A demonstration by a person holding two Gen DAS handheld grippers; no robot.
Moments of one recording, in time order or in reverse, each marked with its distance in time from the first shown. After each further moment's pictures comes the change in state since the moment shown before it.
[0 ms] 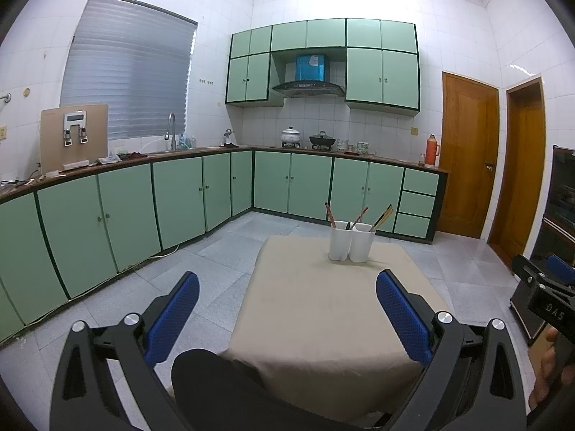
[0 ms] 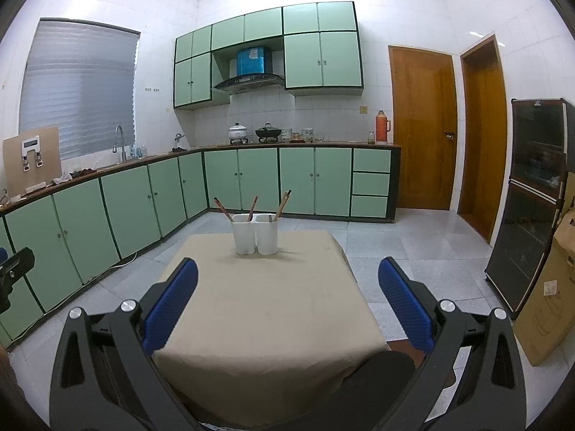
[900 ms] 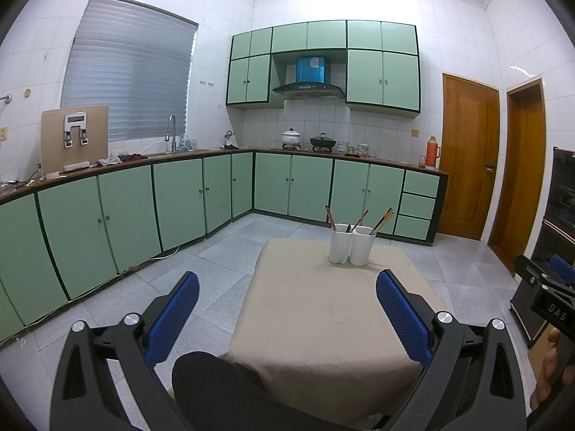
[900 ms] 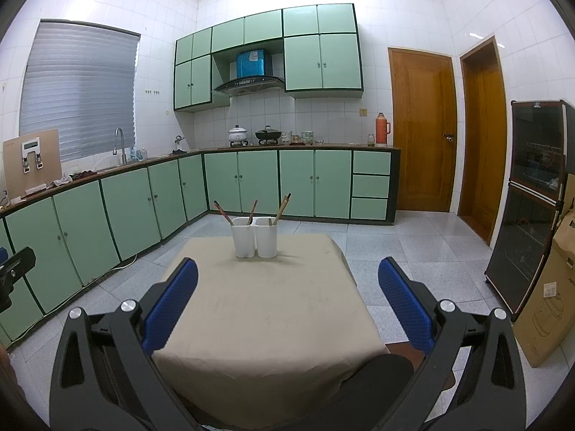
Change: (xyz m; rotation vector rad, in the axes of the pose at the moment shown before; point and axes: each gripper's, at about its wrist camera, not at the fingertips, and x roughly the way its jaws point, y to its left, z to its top) left arm 0.001 -0.003 0.003 0.000 -0.005 0.003; right arm 0.001 0.002 0.004 0.003 -0.005 -0.001
